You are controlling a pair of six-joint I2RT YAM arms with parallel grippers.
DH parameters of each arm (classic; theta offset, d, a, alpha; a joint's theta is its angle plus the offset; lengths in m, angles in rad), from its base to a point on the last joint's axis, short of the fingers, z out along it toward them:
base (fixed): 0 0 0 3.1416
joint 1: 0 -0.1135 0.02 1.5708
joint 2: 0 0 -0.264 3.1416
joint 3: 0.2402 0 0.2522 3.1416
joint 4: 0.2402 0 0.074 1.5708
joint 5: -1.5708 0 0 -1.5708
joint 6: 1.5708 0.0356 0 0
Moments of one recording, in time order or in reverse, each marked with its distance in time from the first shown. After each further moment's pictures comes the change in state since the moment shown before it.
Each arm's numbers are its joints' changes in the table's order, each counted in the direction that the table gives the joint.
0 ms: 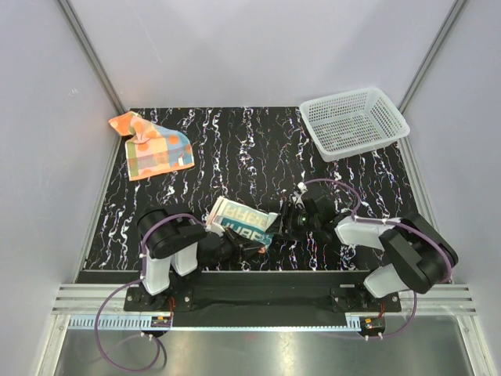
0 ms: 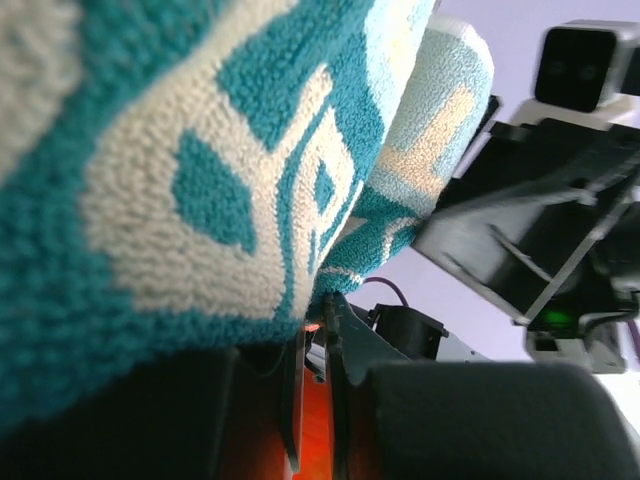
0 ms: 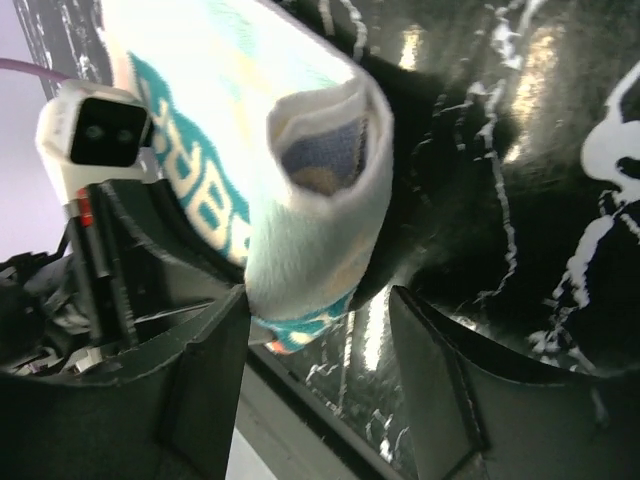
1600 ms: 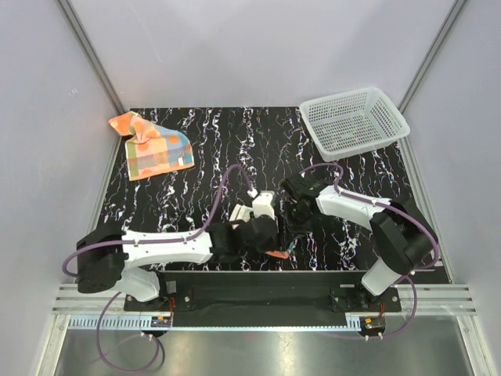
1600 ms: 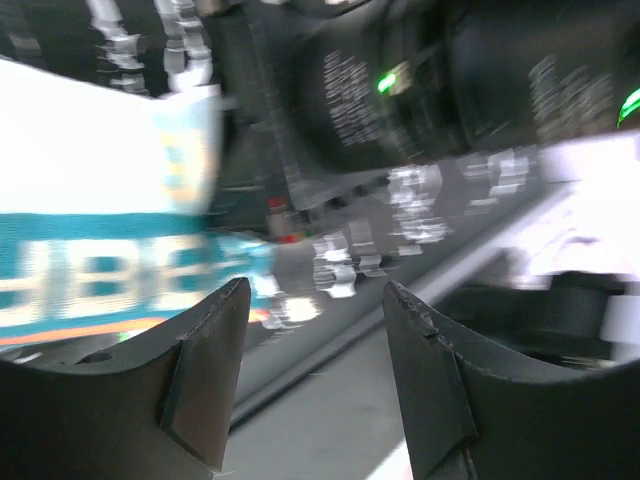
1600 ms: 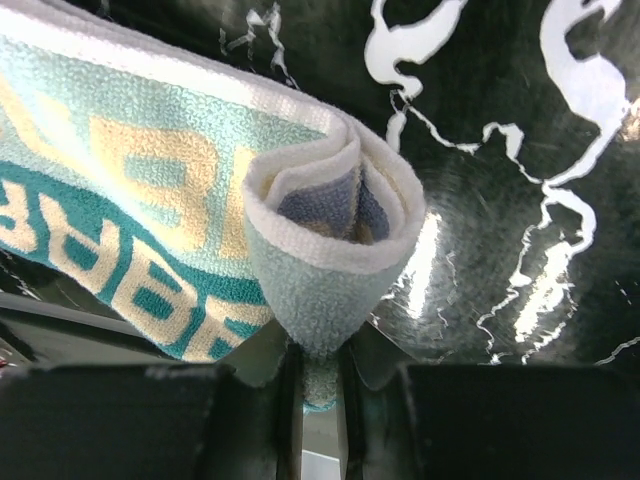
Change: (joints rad) left arm 0.301 -0.537 0.735 1.515 0.396 0.760; right arm -0.045 0.178 0.450 0.850 -0.248 -0.168
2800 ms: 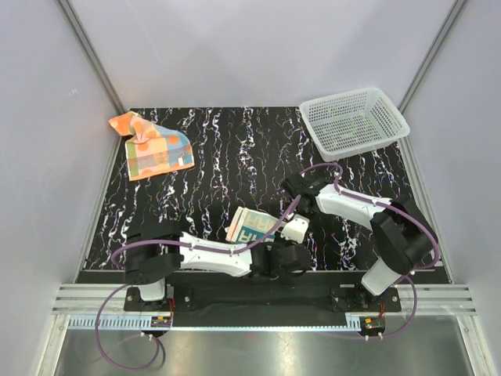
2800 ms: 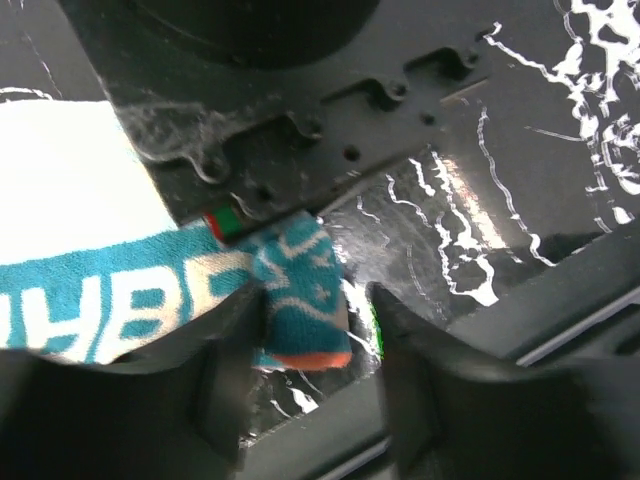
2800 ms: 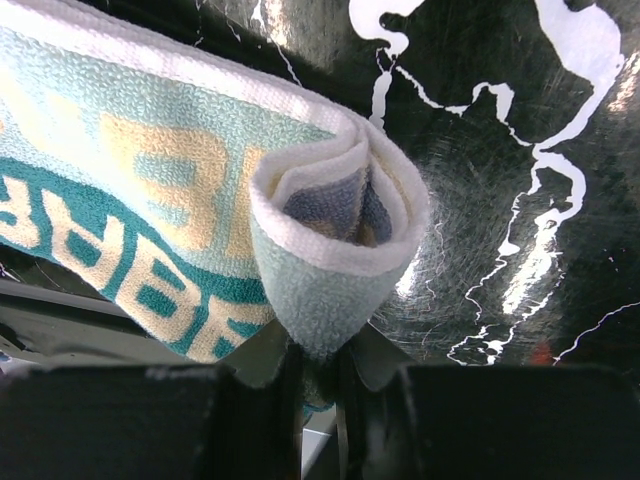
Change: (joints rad) left arm 0.206 0.365 0.195 0.096 0.329 0.248; right arm 0.000 0.005 0.026 0.085 0.011 -0.023
